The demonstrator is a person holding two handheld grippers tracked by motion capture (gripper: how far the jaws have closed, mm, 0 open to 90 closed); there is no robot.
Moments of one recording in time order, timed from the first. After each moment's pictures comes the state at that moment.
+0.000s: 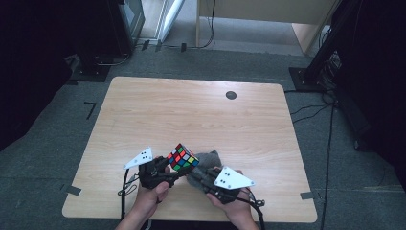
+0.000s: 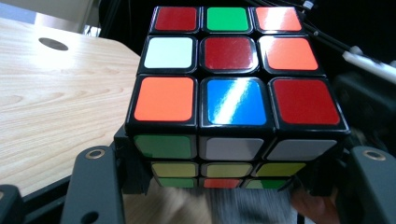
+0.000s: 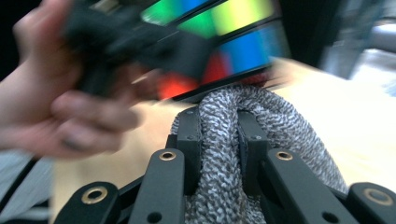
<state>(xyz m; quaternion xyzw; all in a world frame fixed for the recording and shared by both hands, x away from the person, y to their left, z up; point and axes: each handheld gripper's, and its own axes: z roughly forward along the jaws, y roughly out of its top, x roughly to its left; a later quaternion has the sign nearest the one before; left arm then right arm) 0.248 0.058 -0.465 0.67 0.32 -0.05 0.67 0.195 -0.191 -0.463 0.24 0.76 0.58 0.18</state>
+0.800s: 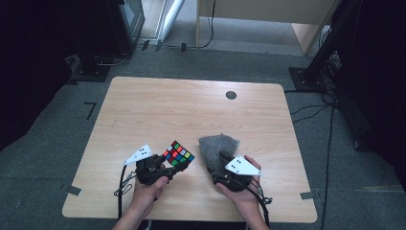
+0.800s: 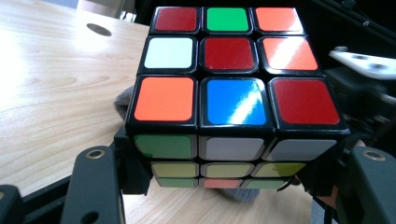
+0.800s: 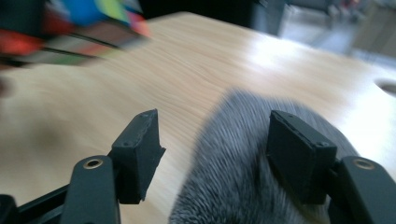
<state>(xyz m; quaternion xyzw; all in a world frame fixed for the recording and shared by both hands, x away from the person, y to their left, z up) 0.256 0.063 -0.467 0.69 0.37 -0.03 0.63 0.221 -0.224 -0.477 0.36 0.74 0.51 0.24</state>
